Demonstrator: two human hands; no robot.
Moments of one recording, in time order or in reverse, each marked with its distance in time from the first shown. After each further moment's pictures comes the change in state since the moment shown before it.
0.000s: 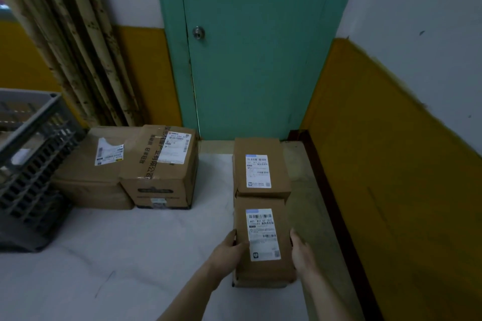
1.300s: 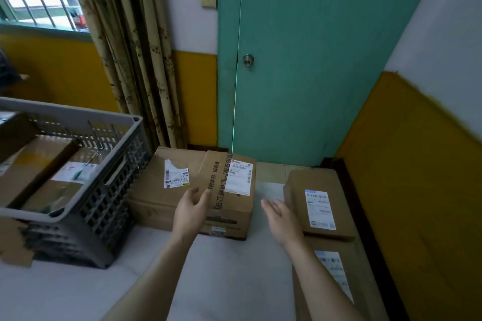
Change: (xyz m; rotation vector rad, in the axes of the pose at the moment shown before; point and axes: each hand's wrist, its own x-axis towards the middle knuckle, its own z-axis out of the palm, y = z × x) left_hand -0.040 0.078 -0.250 -0.065 0.697 0.320; right_hand -0.024 -0.179 0.178 -0.218 -0.133 -0.415
